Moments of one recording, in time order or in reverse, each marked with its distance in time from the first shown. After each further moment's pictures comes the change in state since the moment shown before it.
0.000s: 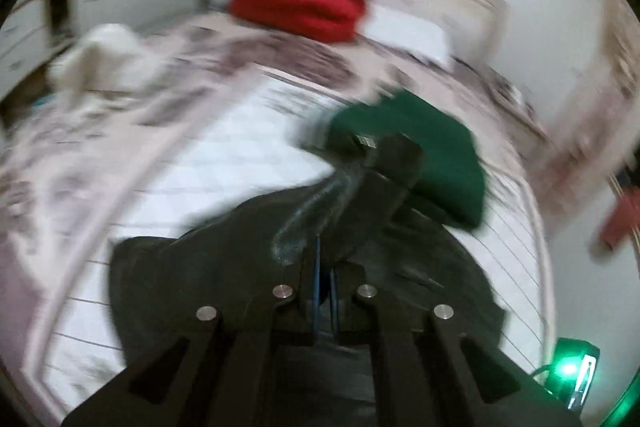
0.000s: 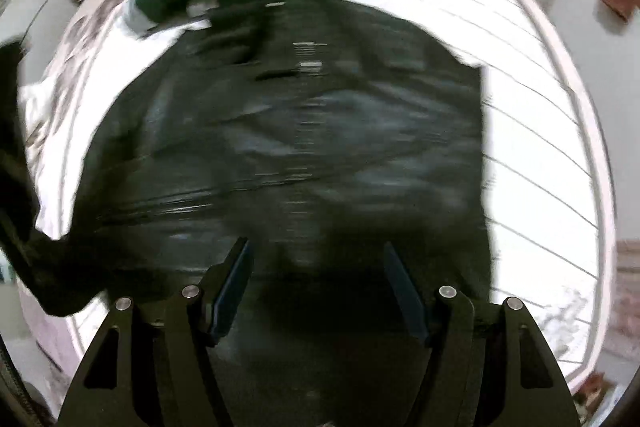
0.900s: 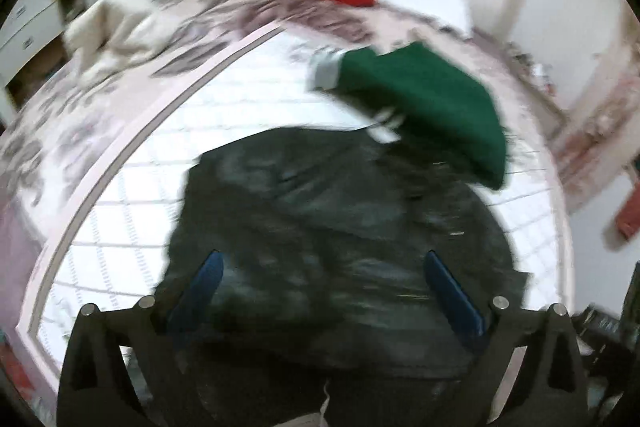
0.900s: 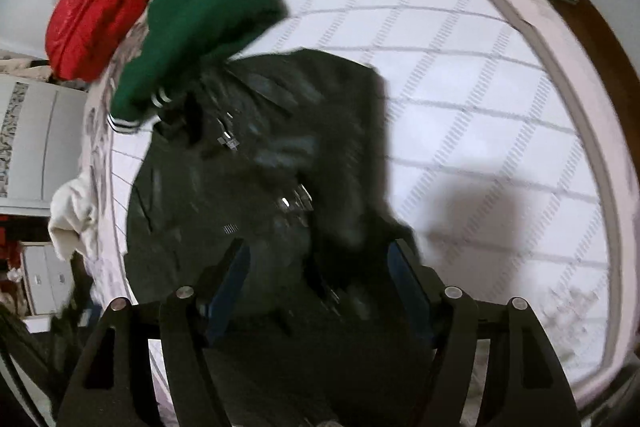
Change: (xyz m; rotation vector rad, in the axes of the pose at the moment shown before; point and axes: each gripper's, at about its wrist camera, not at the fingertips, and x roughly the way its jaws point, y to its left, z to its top) left arm 0.009 0.015 -0.038 -0.073 0.114 0.150; right arm -0.002 -0.144 0.051 0.251 0.022 0.305
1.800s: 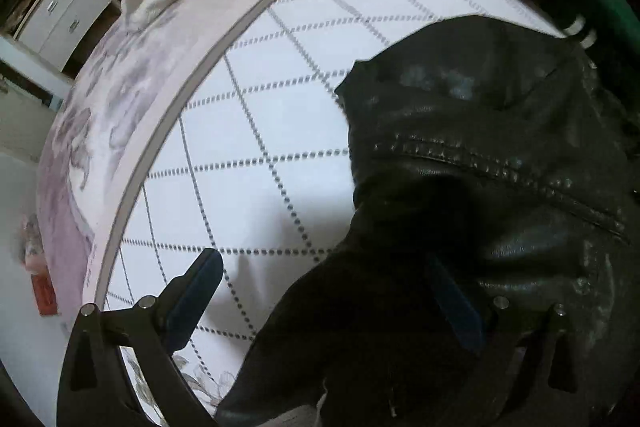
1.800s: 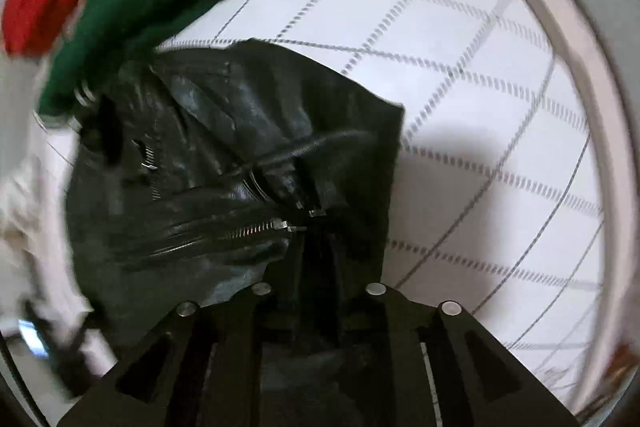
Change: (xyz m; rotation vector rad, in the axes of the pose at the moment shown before) left arm 0.128 0.069 0.012 0.032 0.270 0.393; right arm 0.058 -0.020 0.037 0.008 0.101 -0.125
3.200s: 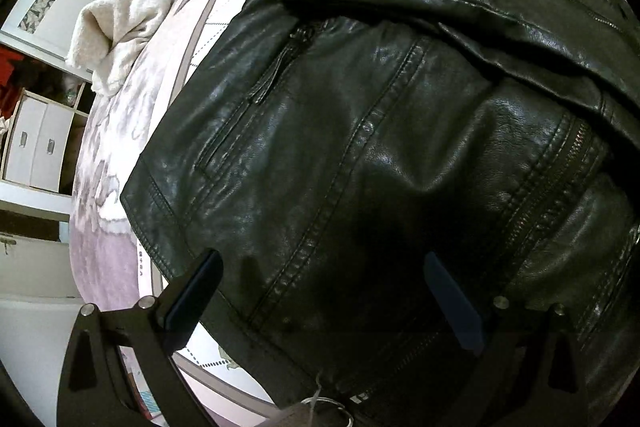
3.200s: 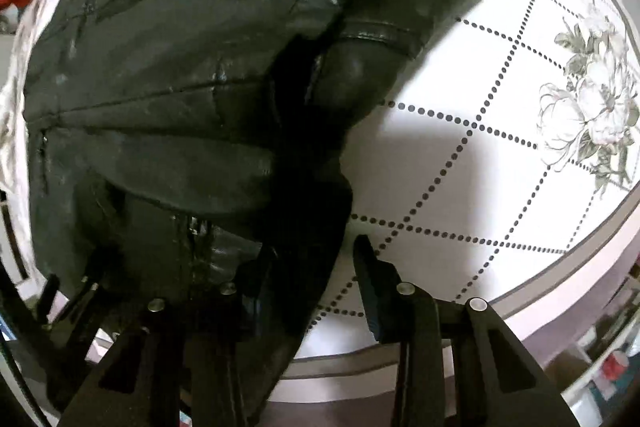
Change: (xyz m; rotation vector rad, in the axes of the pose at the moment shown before) left arm -0.021 0.041 -0.151 0.507 -0.072 0.050; right arm 0.056 0.047 -0.280 0.052 0.146 -0.167
